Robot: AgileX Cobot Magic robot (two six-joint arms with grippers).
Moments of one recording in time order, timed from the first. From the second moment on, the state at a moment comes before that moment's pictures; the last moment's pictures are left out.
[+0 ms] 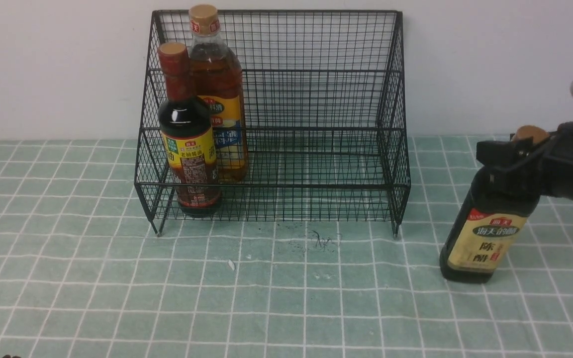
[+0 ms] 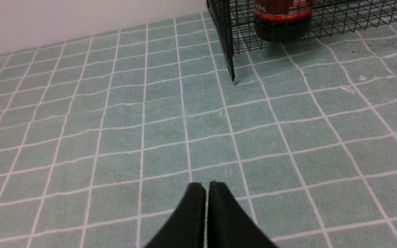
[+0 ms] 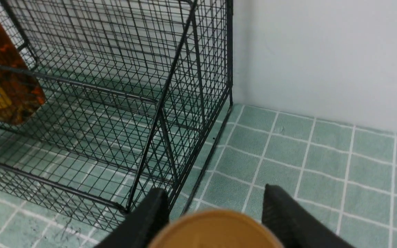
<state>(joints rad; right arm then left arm) 0.09 1.31 -0.73 -1.27 -0.17 1.24 -0.11 0.02 0.03 0.03 0.37 0.07</state>
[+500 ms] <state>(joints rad) 0.13 1.23 -1.04 -1.35 -0.38 1.42 -0.11 0.02 0.03 0.03 0.37 0.07</state>
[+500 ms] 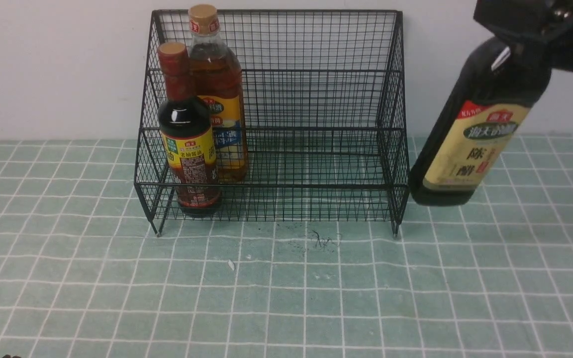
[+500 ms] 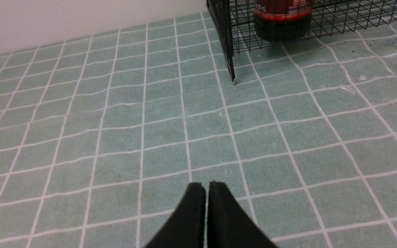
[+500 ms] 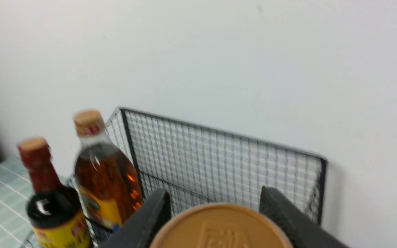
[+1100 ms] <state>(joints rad) 0.34 1.64 -1.38 -1.35 -0.16 1.43 -0.11 0.02 0.03 0.03 0.37 0.07</state>
